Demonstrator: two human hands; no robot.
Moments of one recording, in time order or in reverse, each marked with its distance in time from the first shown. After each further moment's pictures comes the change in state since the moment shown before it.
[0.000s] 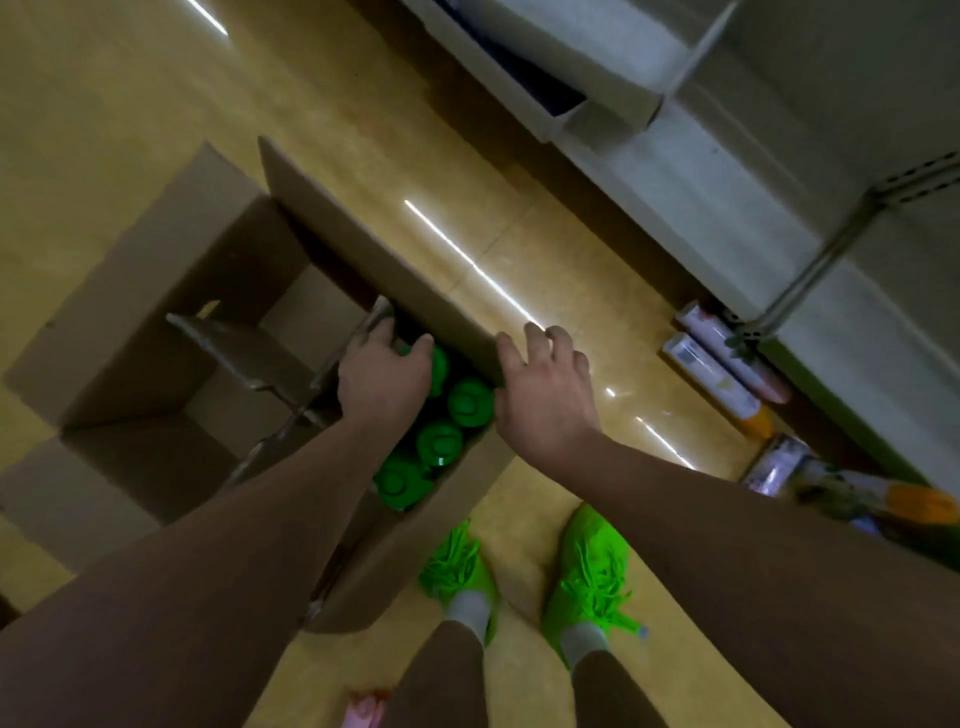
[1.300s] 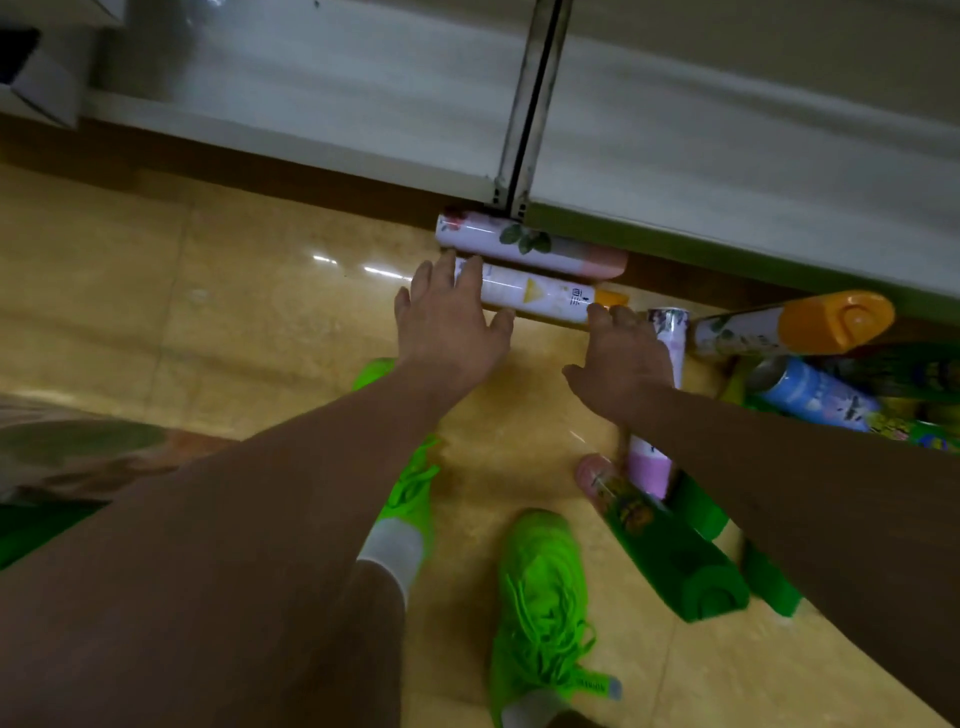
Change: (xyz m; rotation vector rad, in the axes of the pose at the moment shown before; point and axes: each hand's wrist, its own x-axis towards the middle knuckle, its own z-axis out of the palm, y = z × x) left_hand -0.029 0.154 0.434 0.765 -0.137 0.874; right_hand -0.087 0.399 0.210 0.417 -0.054 0.707
